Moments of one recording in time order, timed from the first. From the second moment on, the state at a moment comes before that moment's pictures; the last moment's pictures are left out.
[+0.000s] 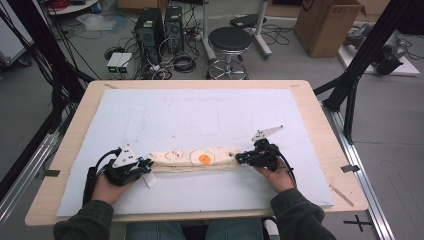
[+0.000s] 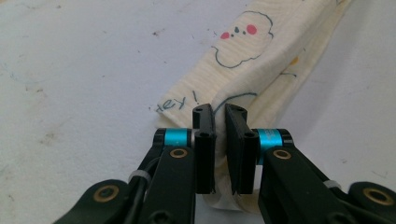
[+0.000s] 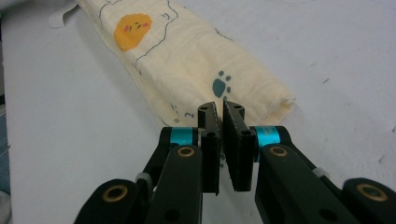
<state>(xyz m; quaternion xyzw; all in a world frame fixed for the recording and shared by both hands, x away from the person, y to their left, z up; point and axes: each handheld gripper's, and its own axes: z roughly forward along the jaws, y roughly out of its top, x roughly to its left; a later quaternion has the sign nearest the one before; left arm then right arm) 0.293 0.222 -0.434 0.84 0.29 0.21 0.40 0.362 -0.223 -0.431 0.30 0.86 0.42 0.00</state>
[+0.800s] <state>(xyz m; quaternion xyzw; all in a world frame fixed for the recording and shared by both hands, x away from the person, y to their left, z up) 0.299 0.207 -0.408 0.82 0.29 0.19 0.46 0.355 -0.202 -0.392 0.26 0.85 0.45 0.00</state>
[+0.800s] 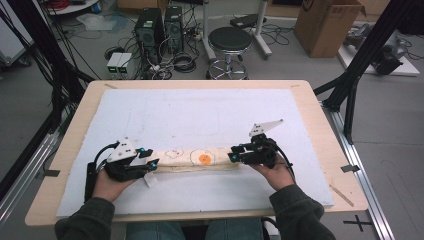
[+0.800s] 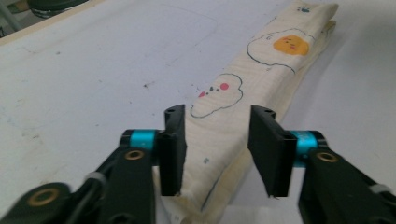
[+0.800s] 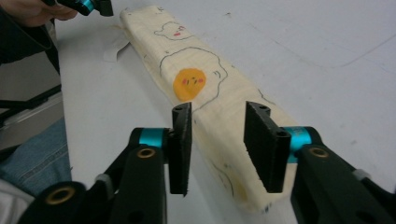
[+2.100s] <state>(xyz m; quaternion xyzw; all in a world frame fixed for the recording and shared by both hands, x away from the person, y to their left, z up) 0.299 0.214 -0.435 0.85 0.29 0.17 0.41 0.356 -0.193 -0.437 0.29 0.86 0.42 -0.05</state>
